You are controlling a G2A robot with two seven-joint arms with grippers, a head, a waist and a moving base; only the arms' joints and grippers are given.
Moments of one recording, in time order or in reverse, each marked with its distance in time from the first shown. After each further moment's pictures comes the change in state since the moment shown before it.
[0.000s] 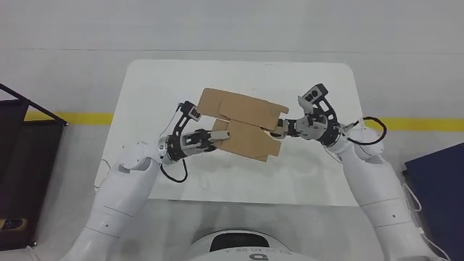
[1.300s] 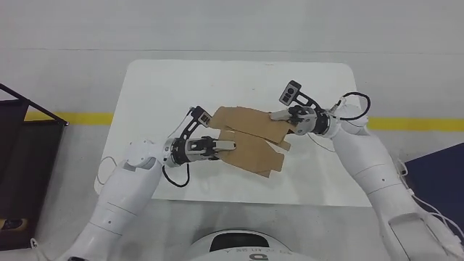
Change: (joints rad) left arm -0.036 0.005 0.062 0.022 -0.054 0.035 -0.090; right arm 0.297 0.016 -0.245 0.323 0.099 0.163 0.314
